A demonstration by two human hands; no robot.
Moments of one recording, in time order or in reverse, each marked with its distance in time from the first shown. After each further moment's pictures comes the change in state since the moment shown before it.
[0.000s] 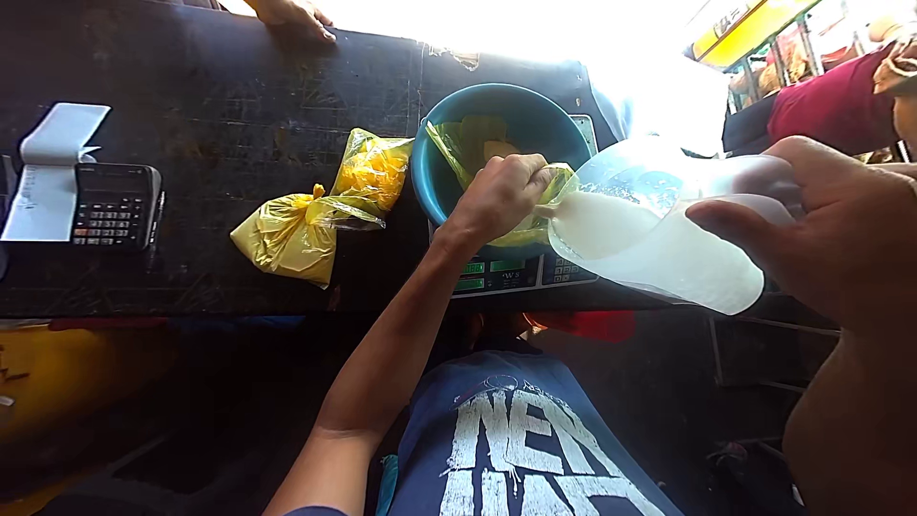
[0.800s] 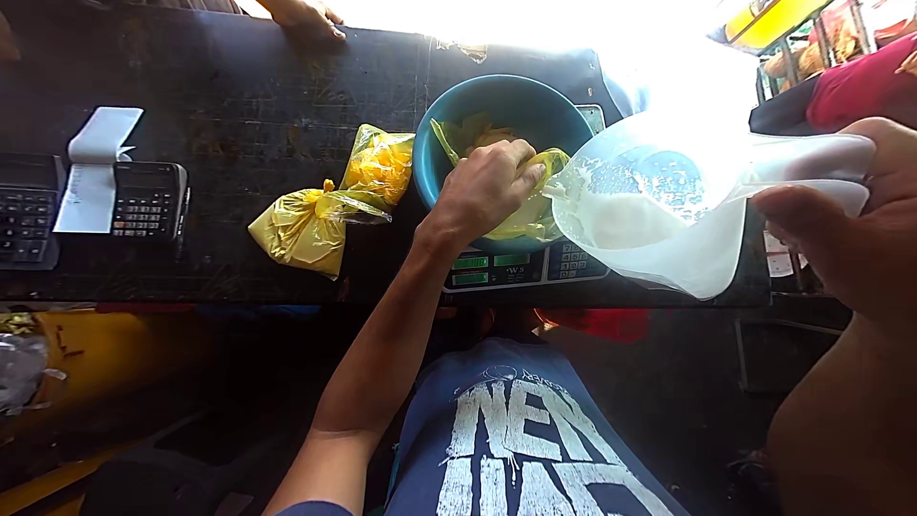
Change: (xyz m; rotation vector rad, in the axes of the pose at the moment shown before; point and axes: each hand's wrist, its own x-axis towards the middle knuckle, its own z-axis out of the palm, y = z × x) left_hand -0.014 0.006 -0.014 0.223 0.034 -0.080; right_hand -0.010 0.049 0.017 0.382 0.091 0.020
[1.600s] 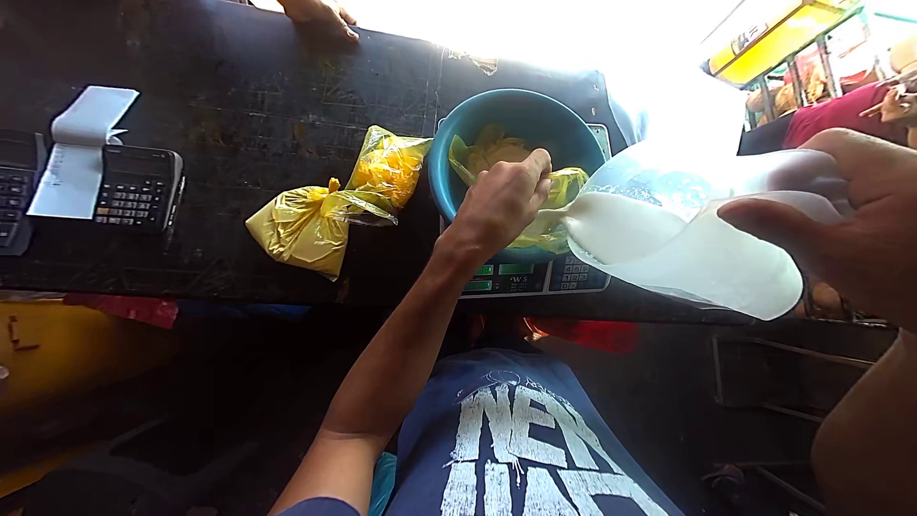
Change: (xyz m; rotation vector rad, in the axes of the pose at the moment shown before) left_hand -0.006 0.000 0.005 -0.027 0.064 0.042; right_hand 0.030 -0.032 -0.010 -0.349 -0.163 -0.029
